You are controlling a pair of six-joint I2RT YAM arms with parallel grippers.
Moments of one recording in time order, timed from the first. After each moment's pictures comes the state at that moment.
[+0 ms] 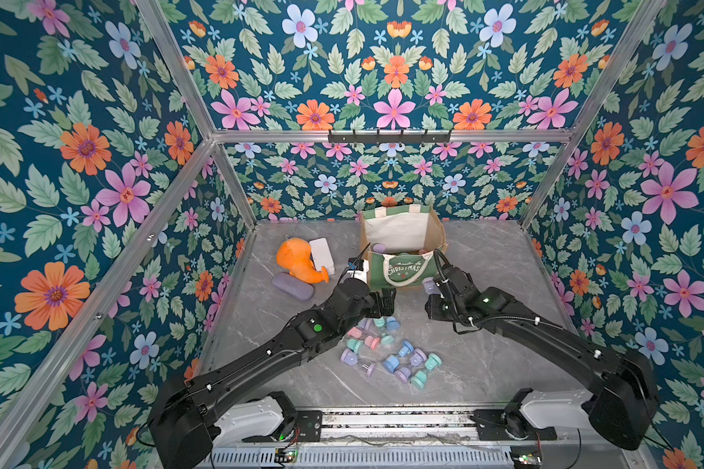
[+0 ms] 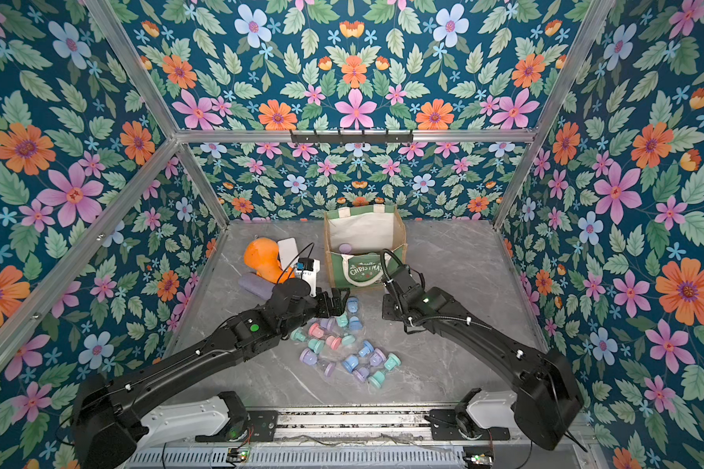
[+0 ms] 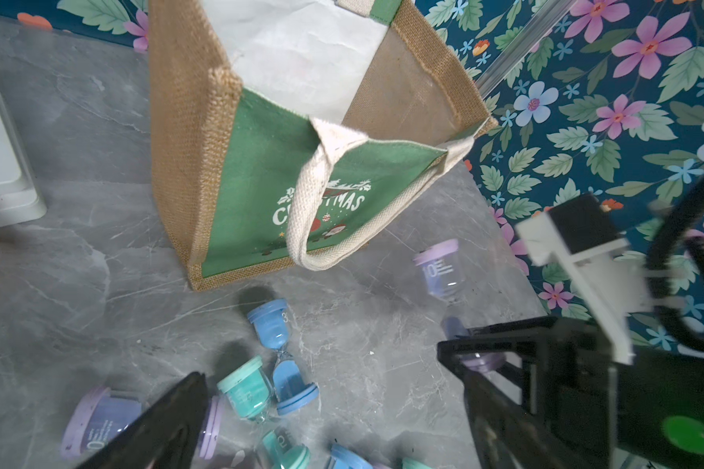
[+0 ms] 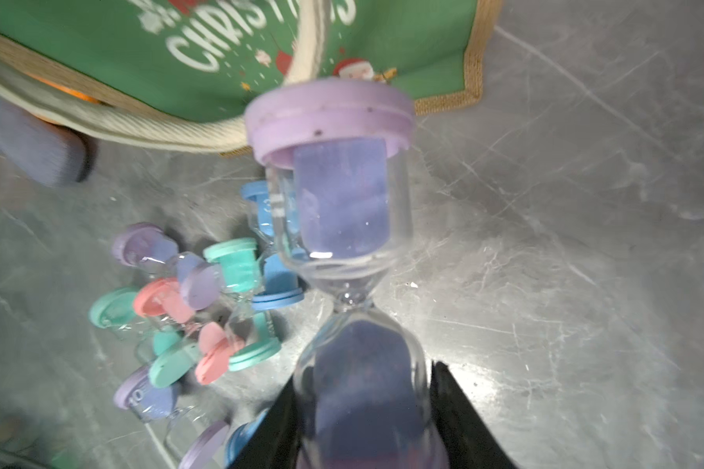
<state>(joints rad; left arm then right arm) -0.90 1.14 0.88 -0.22 -0.23 -0.63 0.68 1.28 1.03 -0.71 0.10 0.68</state>
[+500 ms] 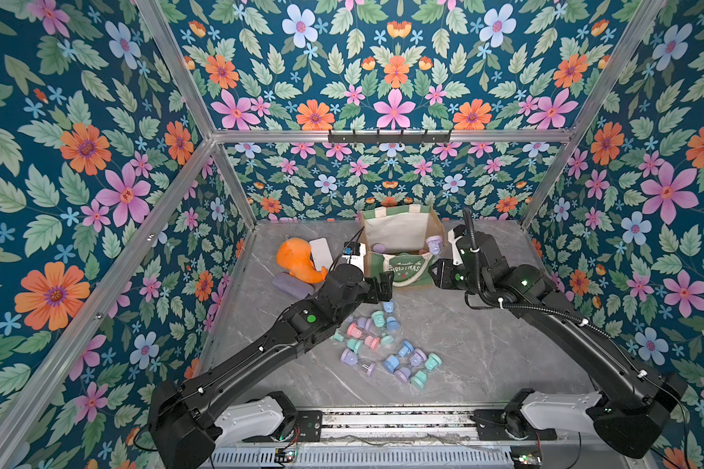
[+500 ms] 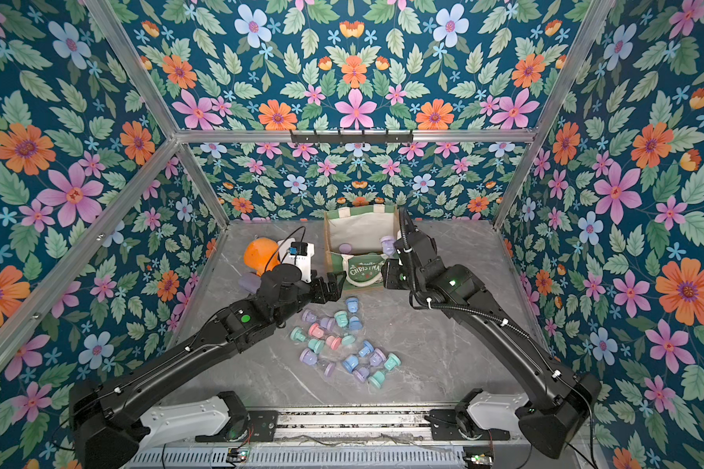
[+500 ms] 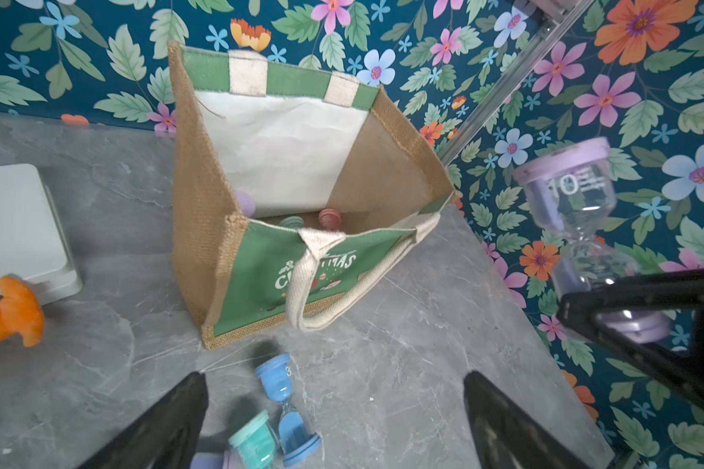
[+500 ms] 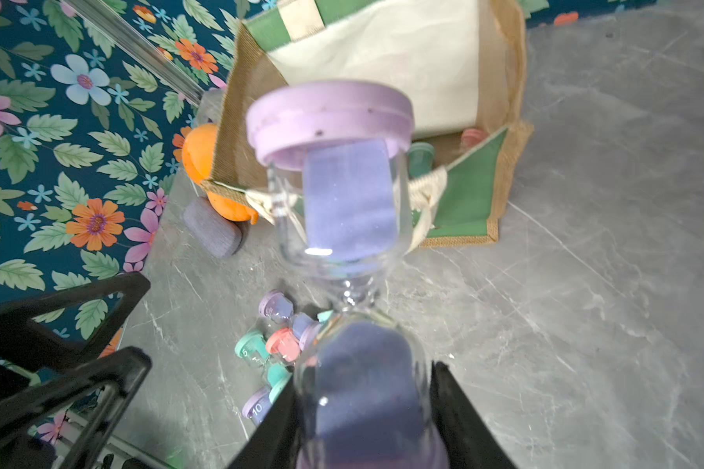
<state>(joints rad) -0.84 1.15 1.01 -0.25 -0.24 -0.54 0.64 1.29 1.43 -0.84 0.10 0.57</state>
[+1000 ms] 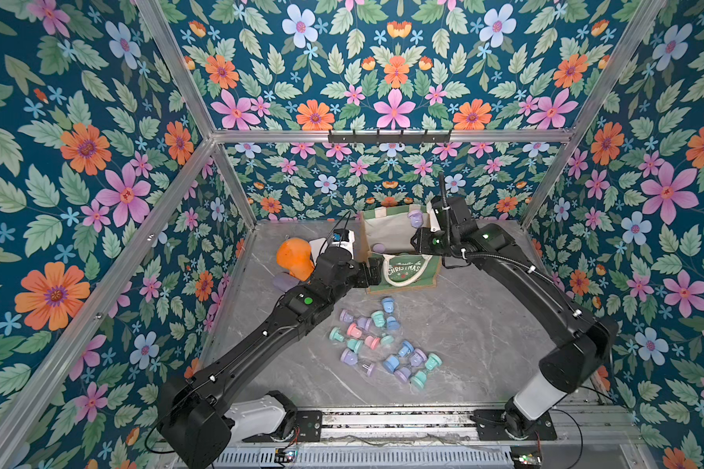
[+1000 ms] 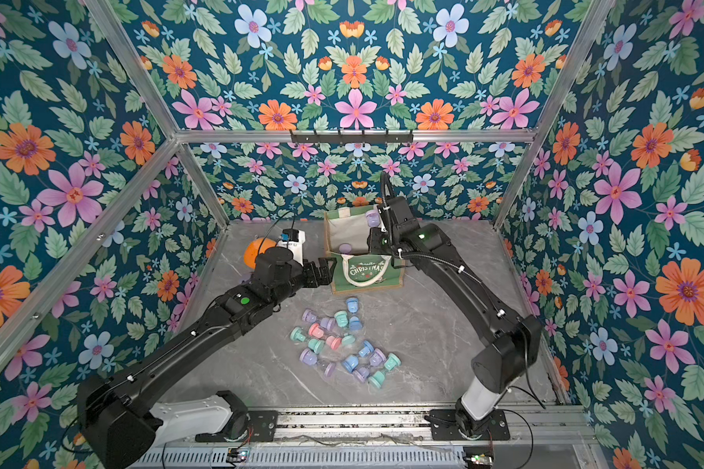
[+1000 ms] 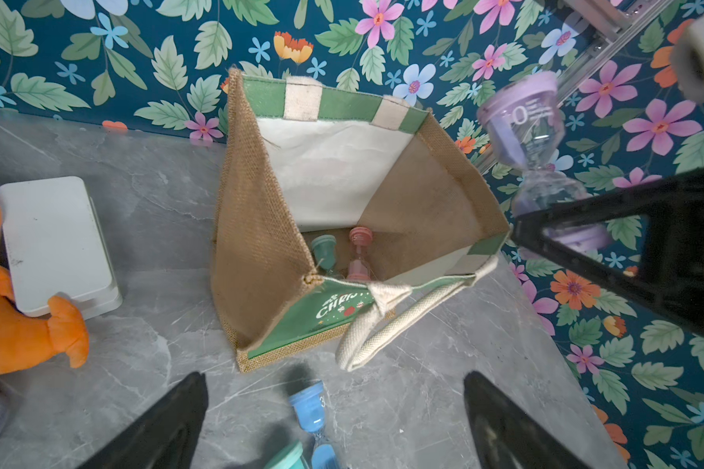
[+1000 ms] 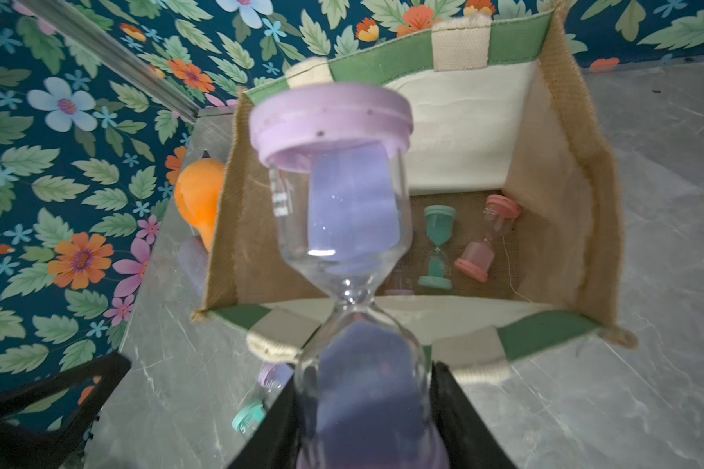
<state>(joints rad) -0.67 1.23 1.06 -0.25 -0.11 -0.51 0.53 1.71 1.80 -0.83 0.02 0.49</state>
